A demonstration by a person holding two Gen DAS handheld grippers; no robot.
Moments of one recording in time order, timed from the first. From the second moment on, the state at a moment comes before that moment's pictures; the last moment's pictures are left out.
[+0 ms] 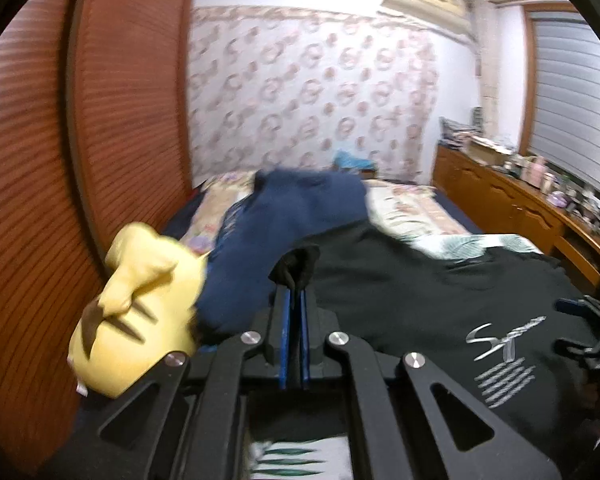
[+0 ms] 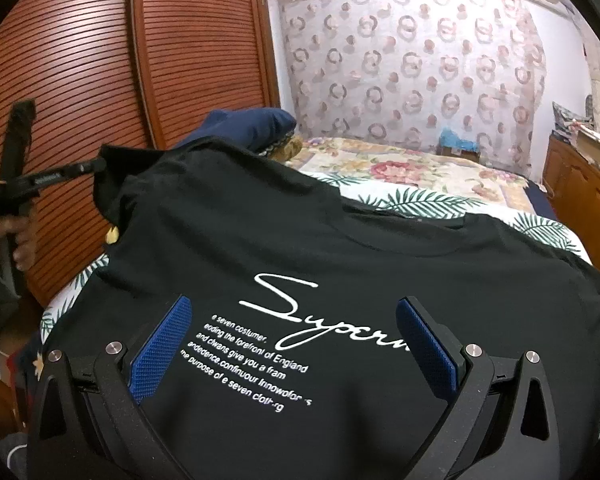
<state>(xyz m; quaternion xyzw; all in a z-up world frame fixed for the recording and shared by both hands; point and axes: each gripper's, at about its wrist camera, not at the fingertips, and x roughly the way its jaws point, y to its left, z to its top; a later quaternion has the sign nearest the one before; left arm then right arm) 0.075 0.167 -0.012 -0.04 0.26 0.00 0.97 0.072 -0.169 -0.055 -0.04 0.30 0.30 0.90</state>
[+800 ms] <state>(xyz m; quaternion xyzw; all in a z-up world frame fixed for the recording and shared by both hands) 0.135 -0.017 0.038 0.03 0.29 -0.15 0.94 0.072 -0.256 -0.040 0.01 0.28 0.23 0.93</state>
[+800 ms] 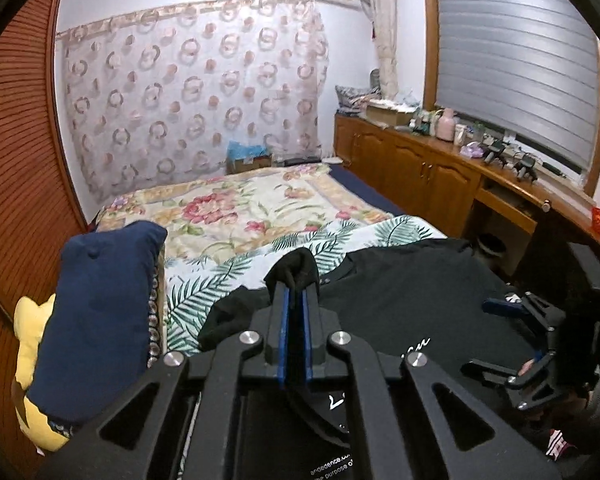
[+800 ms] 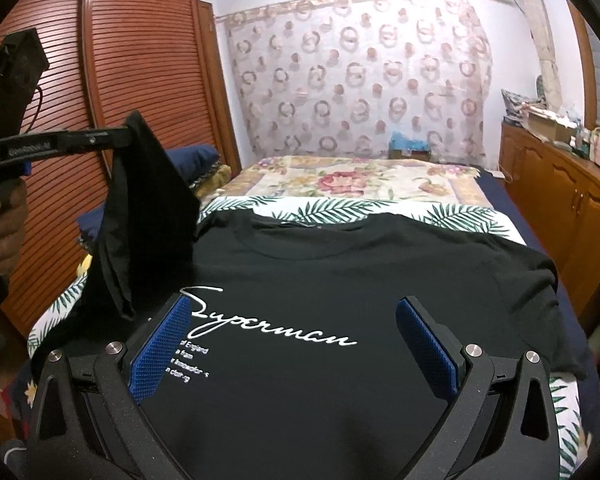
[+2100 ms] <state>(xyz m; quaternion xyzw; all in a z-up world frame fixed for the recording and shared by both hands) 0.062 0.080 -0.059 -0.03 0.35 -0.09 0.93 0.106 -0.102 -0.096 -0.12 0.41 0.39 0.82</state>
